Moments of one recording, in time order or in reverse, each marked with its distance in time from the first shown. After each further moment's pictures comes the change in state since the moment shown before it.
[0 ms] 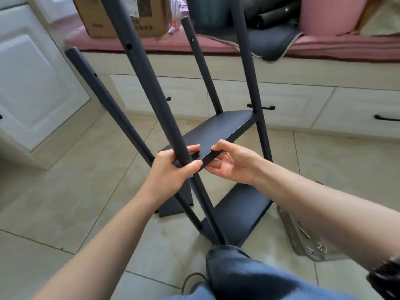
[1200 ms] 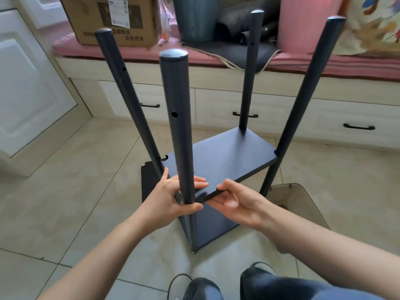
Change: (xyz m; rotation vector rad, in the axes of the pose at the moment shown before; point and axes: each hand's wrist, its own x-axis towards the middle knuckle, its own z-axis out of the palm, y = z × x) left_hand -0.041 -0.016 0.003 0.154 -0.326 0.257; right_hand -0.061 0.058 -0.031 0.199 -0.004 0.005
